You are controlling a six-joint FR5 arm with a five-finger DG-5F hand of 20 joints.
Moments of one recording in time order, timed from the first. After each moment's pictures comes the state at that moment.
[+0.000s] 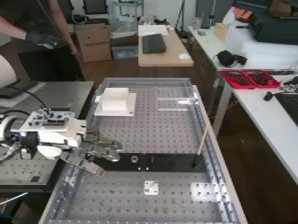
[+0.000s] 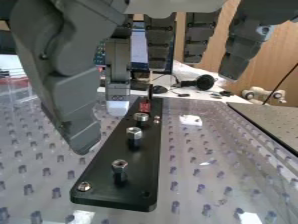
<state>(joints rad) 1.08 -1.82 -2.19 -2.45 -2.10 -0.94</state>
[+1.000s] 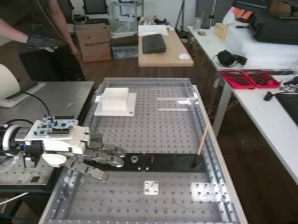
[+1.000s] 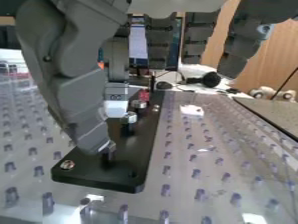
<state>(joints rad) 1.05 -1.90 -2.15 -2.42 -2.17 -0.96</state>
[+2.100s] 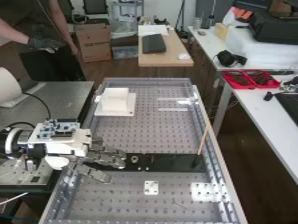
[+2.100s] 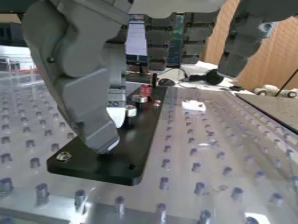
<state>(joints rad) 1.04 -1.92 -2.13 -2.43 -2.19 -0.97</state>
